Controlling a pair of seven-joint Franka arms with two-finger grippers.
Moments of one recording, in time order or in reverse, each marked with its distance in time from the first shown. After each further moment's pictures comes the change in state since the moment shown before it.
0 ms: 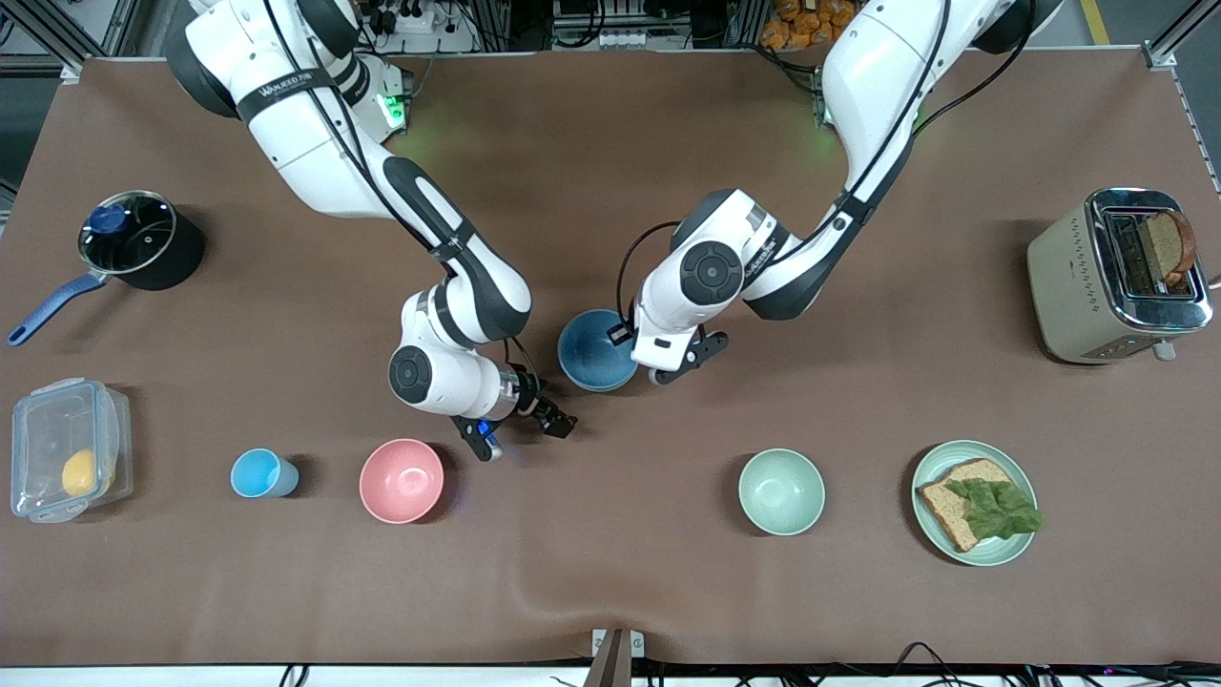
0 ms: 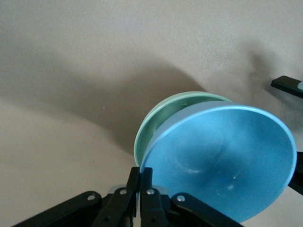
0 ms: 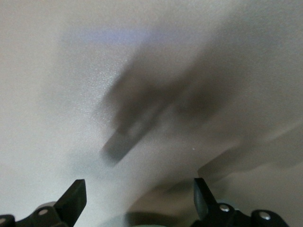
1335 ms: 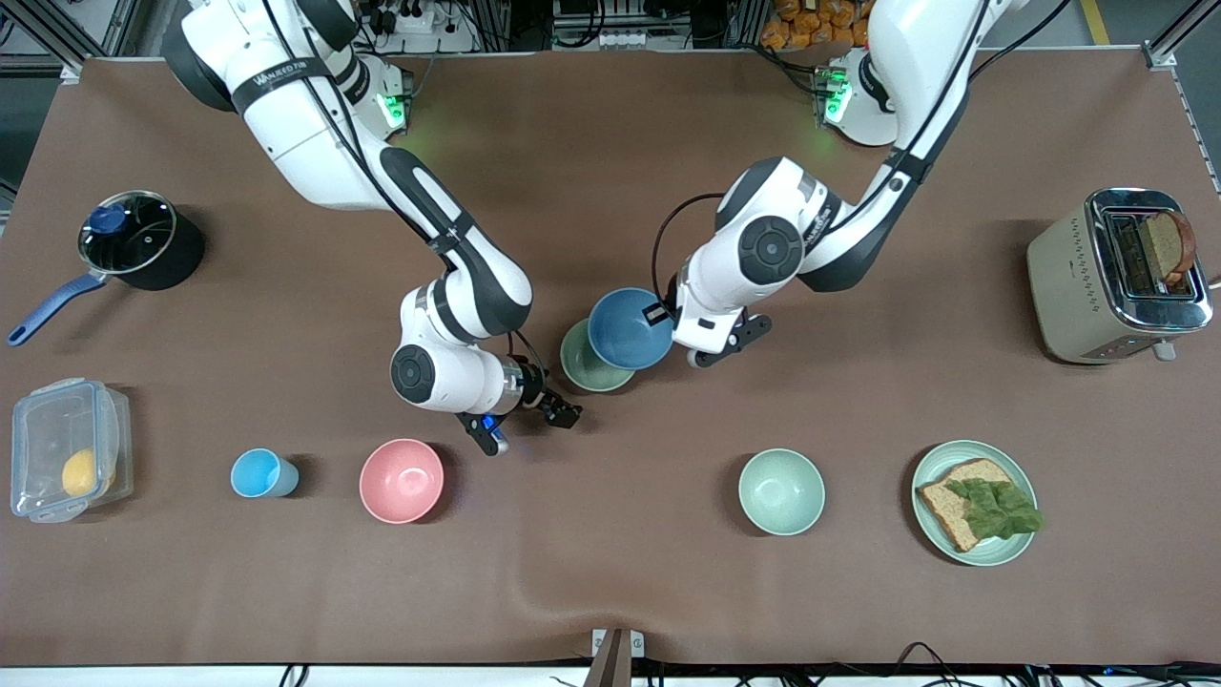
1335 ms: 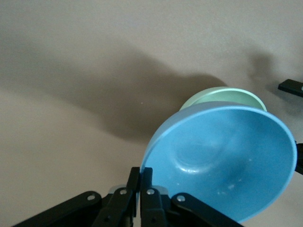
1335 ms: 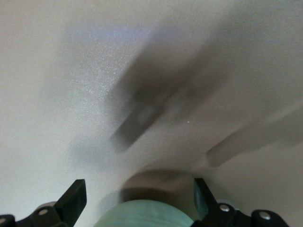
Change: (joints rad) left arm 0.078 -0.175 -0.007 -0.164 -0.090 -0.030 0.133; right arm 0.001 -0.023 0.007 0.004 0.000 -0.070 -0.005
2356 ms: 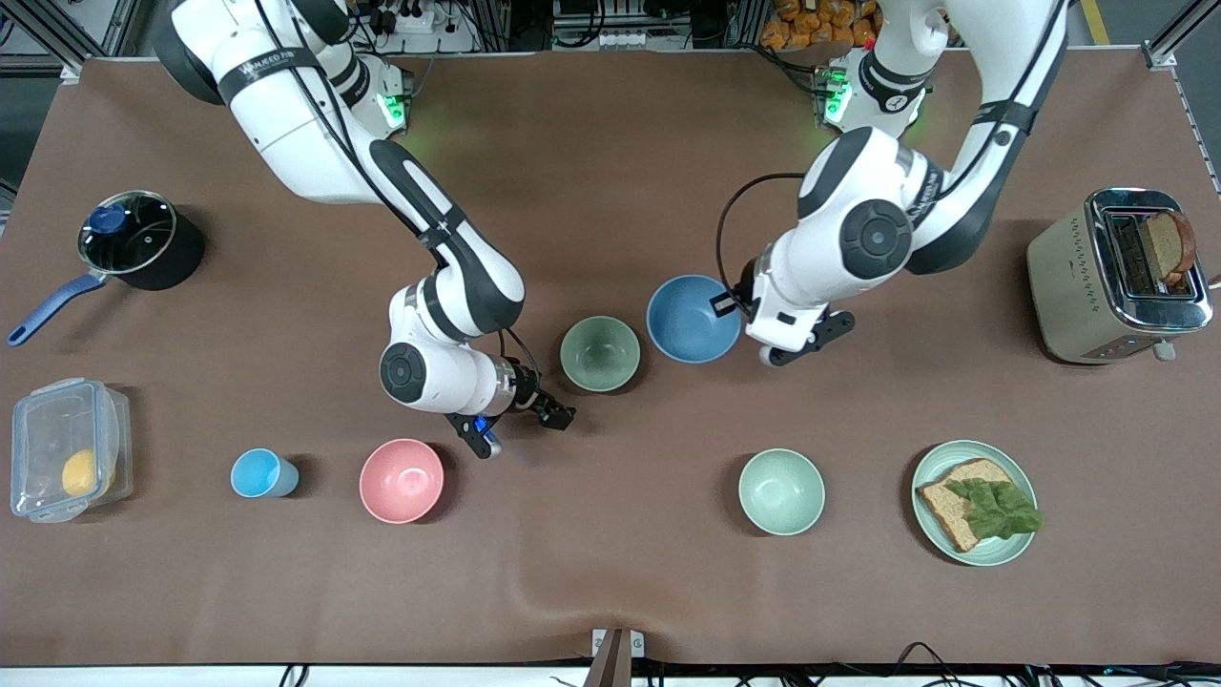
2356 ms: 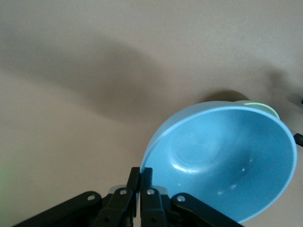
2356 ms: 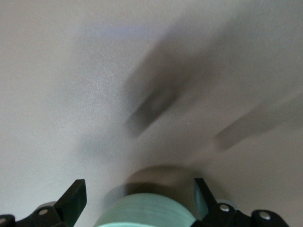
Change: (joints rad) left arm 0.136 -0.151 -0.002 -0.004 -0.018 -0.231 0.130; right arm -0.016 -0.027 0.006 0.001 -0.013 -0.028 -0.003
